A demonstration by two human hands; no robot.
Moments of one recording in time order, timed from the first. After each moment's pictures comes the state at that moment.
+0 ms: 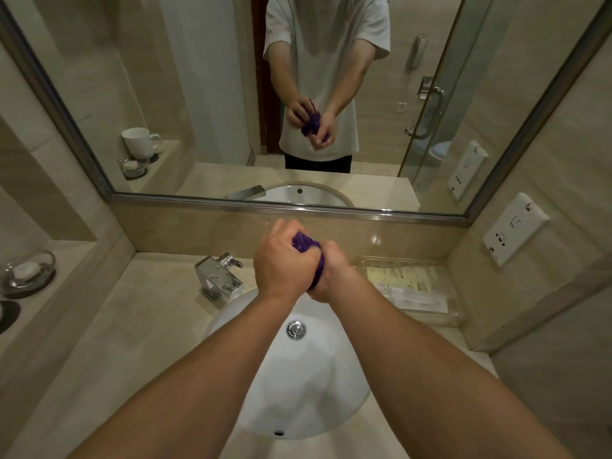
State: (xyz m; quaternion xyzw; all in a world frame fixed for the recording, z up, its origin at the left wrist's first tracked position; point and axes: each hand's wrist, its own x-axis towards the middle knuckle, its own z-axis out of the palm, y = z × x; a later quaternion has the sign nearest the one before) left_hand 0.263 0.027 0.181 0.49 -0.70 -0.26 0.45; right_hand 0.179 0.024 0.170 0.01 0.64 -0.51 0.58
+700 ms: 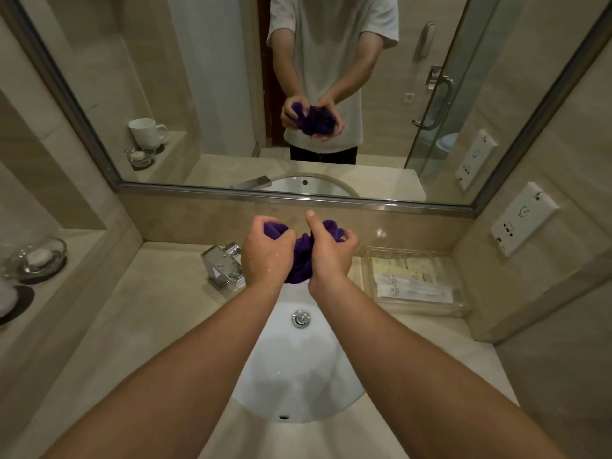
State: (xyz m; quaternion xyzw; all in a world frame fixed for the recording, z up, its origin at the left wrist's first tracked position) left_hand 0.284 0.014 0.166 0.61 -0.54 -0.40 0.42; right_hand 0.210 0.045 0.173 -0.04 0.61 -0.67 0.43
